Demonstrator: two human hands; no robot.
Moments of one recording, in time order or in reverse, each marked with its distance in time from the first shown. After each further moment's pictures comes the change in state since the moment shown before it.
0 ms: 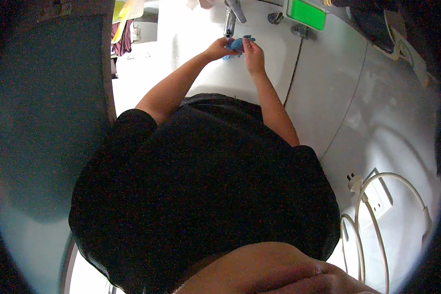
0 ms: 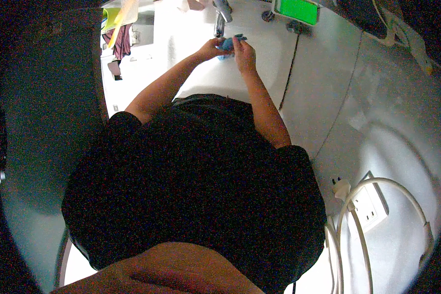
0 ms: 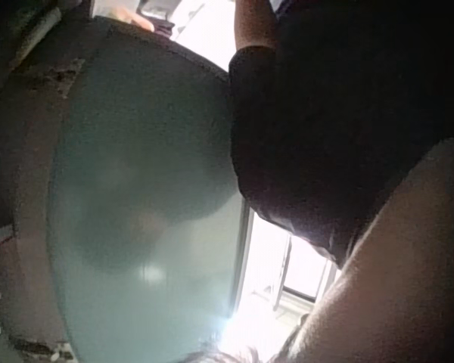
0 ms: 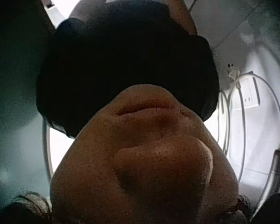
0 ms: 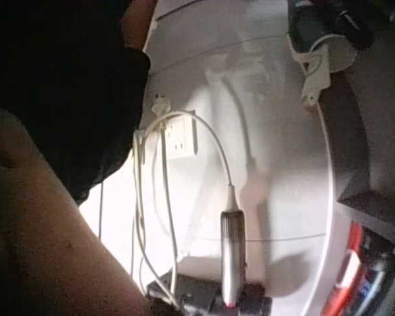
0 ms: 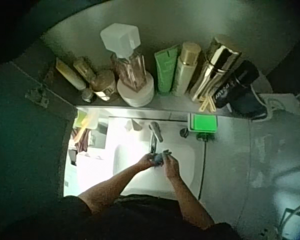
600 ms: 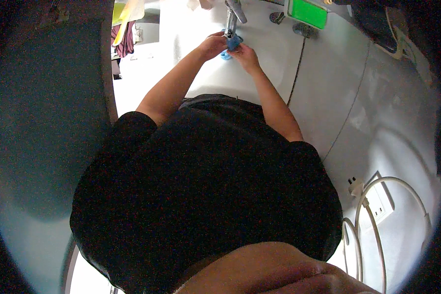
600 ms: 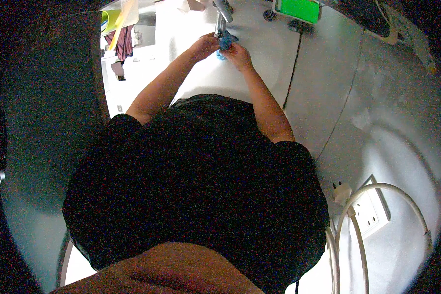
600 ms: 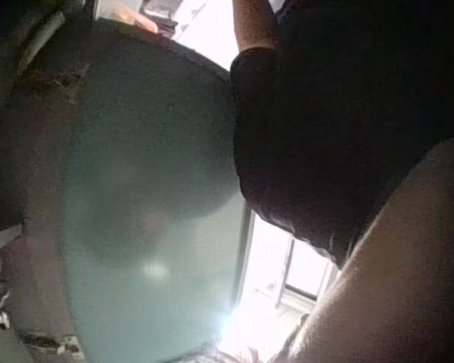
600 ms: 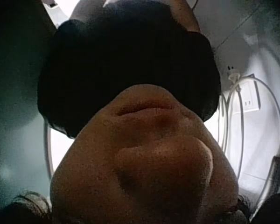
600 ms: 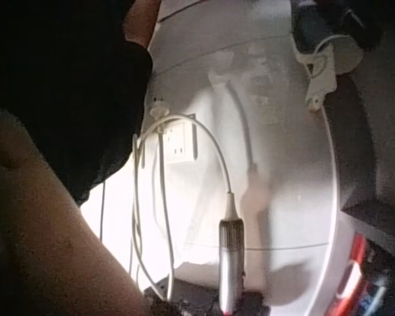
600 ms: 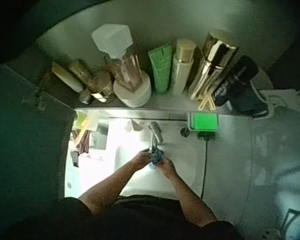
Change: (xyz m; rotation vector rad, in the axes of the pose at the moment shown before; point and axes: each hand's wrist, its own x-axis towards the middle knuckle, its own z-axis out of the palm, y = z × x) left_hand -0.007 0.008 -0.035 -1.073 -0.030 -0.210; right_hand 0.016 0.050 0.037 0.206 -0.295 -0.094
